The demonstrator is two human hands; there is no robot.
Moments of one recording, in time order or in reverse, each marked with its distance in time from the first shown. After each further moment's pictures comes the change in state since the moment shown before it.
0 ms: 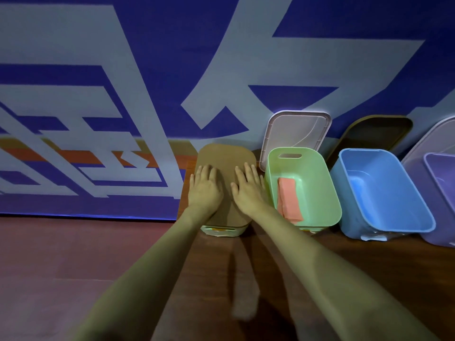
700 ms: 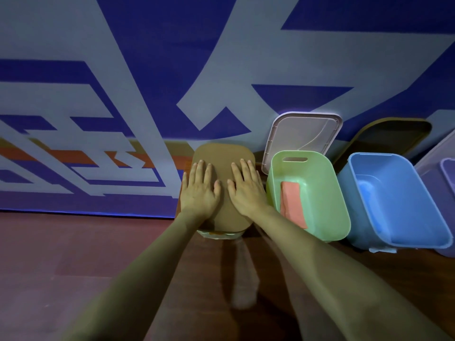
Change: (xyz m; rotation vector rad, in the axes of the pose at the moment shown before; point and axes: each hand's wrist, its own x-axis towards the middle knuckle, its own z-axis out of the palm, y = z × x) left_hand 0.024 -0.019 0.015 0.122 0.027 0.006; right_hand 0.036 0.002 0.008 -0.043 0.016 -0.080
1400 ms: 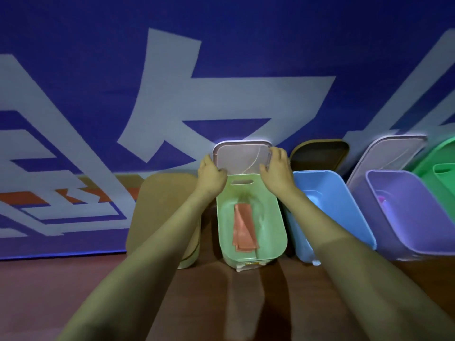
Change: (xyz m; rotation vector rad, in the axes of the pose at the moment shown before) left_hand 0.063 0.186 -0.059 -0.692 -0.111 -0.153; right_hand 0.009 0.152 -0.158 0.201 0.345 0.254
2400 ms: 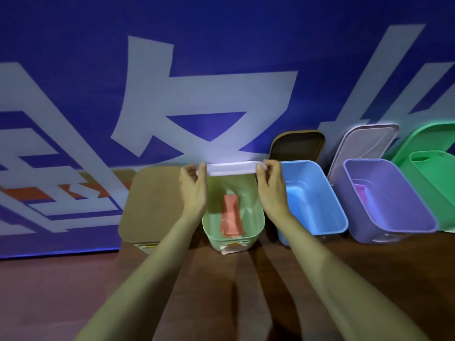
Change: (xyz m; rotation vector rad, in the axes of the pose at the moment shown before) left_hand -0.079 -0.008 0.027 -0.430 0.364 0.018; right_hand -0.095 0.025 -0.032 0.615 0.128 0.049
